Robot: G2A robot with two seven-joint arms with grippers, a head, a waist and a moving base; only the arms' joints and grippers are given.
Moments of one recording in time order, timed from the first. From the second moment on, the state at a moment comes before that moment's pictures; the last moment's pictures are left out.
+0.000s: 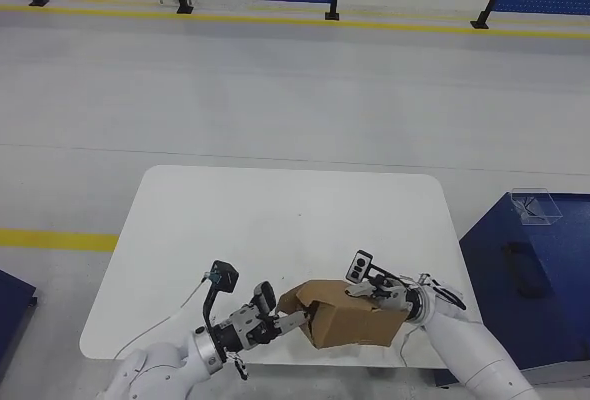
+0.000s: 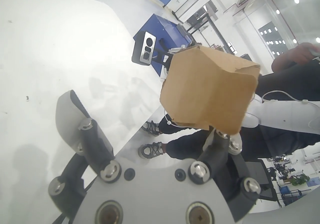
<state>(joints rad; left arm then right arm) 1.51 -1.15 -1.21 -1.97 0.37 -0.35 -0.48 -1.06 -1.04 1.00 -1.21 1.24 0.28 1.54</state>
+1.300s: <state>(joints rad) 1.46 -1.14 -1.15 -1.95 0.43 -0.31 -0.58 -1.04 -1.04 0.89 -1.20 1.25 0.28 1.54</state>
